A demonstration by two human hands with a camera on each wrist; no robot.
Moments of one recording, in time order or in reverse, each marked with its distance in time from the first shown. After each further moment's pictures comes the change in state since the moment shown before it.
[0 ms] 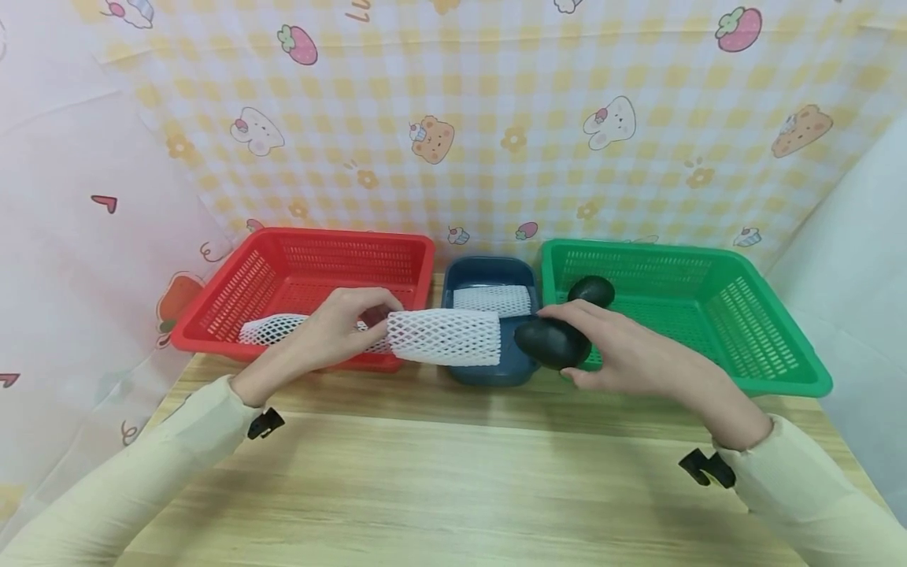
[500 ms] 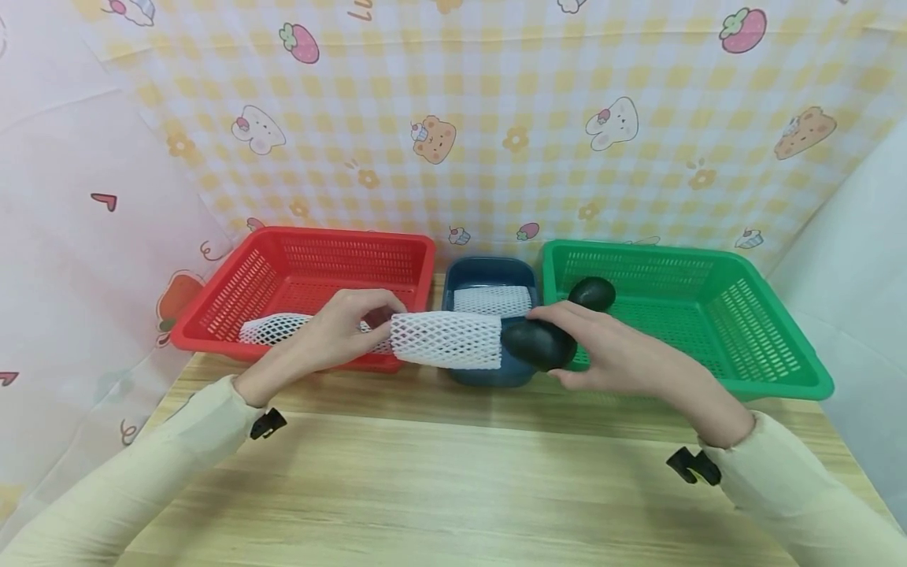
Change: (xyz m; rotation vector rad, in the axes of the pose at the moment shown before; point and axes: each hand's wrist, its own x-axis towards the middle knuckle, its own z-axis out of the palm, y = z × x) left_hand 0.000 -0.001 0.003 -0.018 -0.001 0.007; right_hand 0.012 -0.003 0.006 0.010 -0.015 -0.002
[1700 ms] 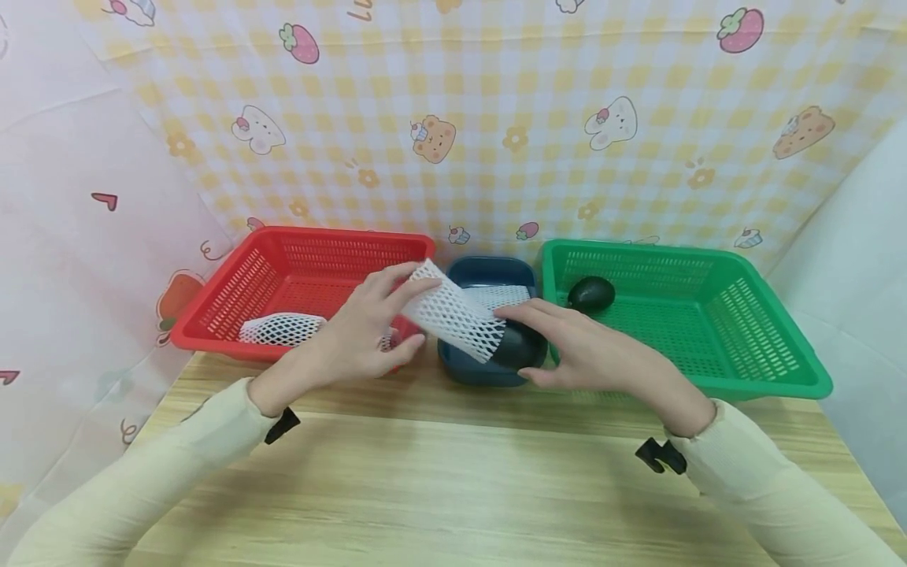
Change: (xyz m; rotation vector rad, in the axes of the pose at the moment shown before) left_hand 0.012 0.025 0.014 0.228 0.059 0.136; right_hand 0.025 -0.014 0.008 0.038 -0.051 0.013
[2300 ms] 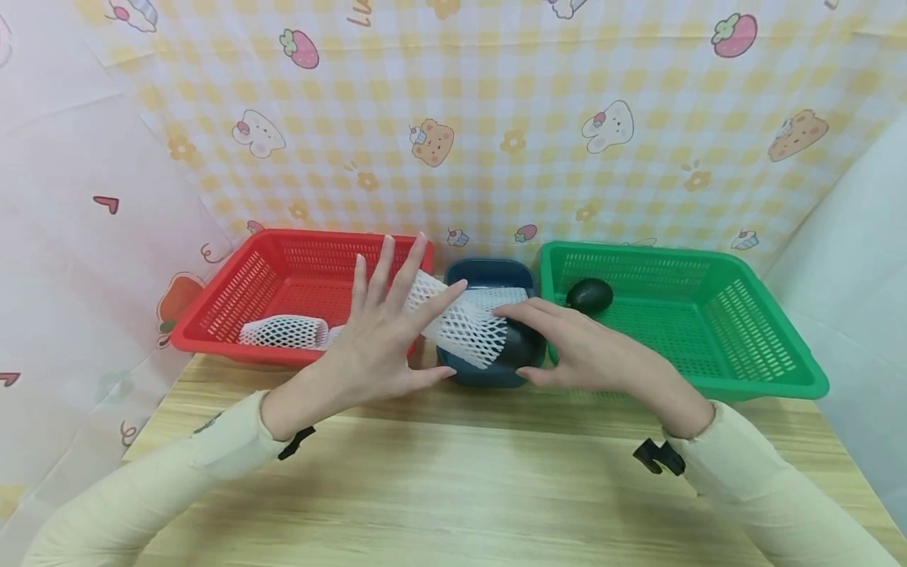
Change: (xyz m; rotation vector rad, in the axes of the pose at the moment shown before) left_hand 0.009 0.041 0.003 0.299 0.103 0.059; right_hand -0.002 -0.002 -0.003 -0.004 0.016 0.014
